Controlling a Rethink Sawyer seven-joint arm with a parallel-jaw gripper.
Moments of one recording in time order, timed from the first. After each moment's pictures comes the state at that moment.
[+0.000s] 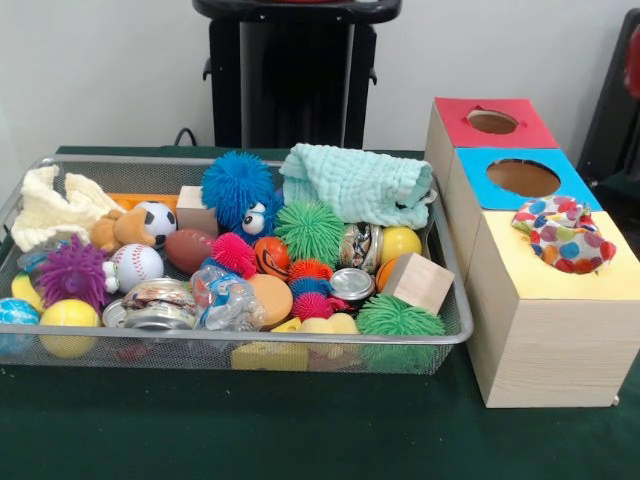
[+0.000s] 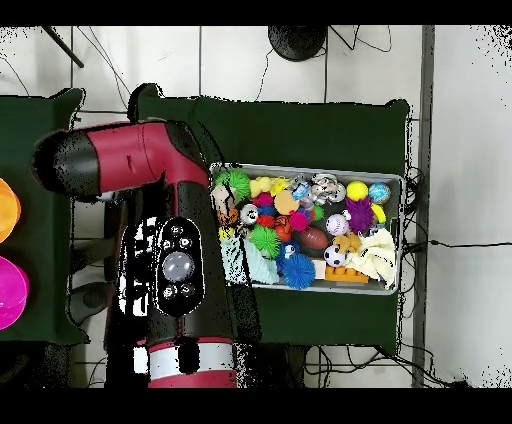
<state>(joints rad) 0.13 -0.57 0.00 1.15 -0.04 0.91 2.23</state>
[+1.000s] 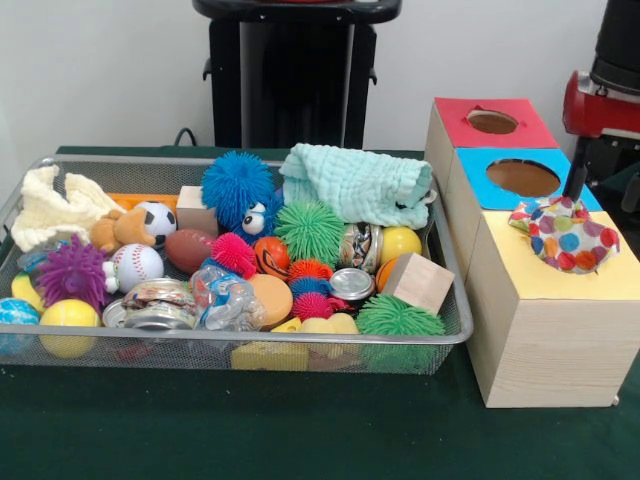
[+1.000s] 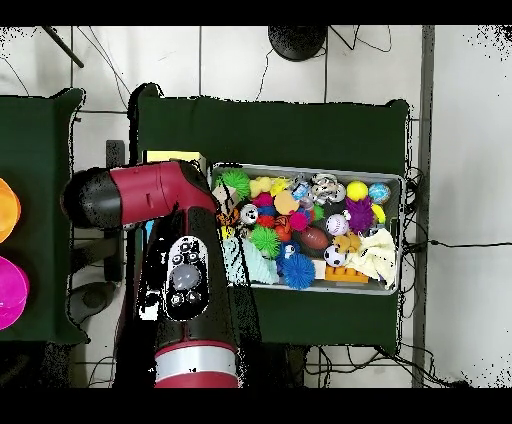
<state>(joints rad) 0.13 -0.58 0.00 1.34 -0.06 0.76 2.23</state>
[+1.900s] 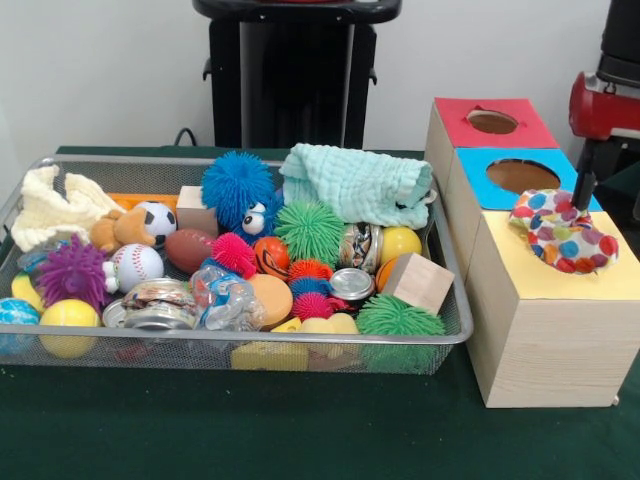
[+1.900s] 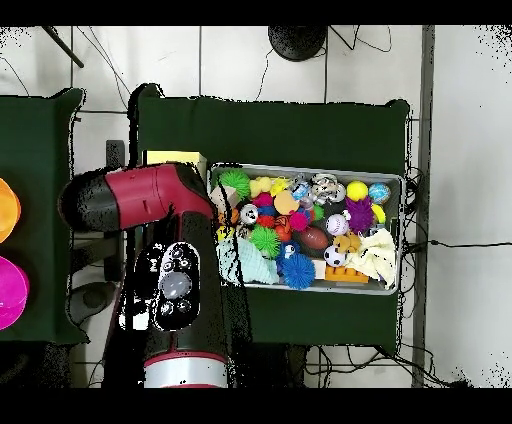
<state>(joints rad) 0.17 -0.58 -0.05 1.34 -0.06 0.65 2.23</state>
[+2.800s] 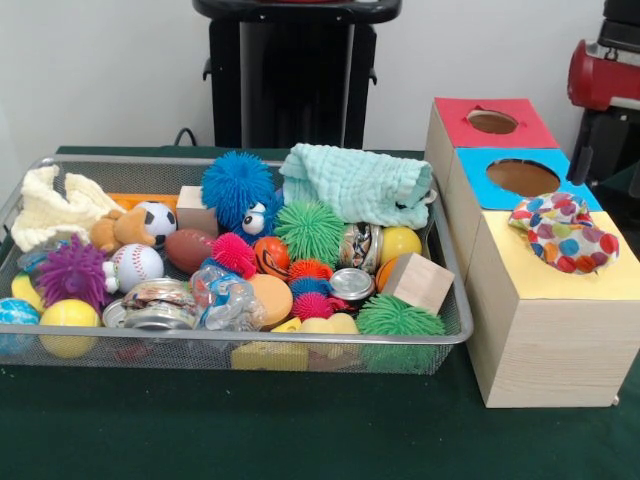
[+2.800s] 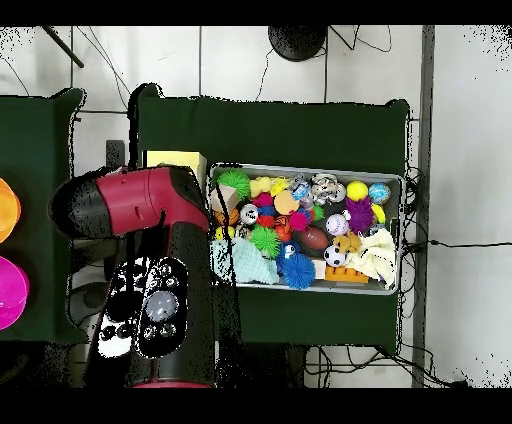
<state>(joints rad) 0.22 -0.61 -0.13 1.33 -0.05 0.67 2.23</state>
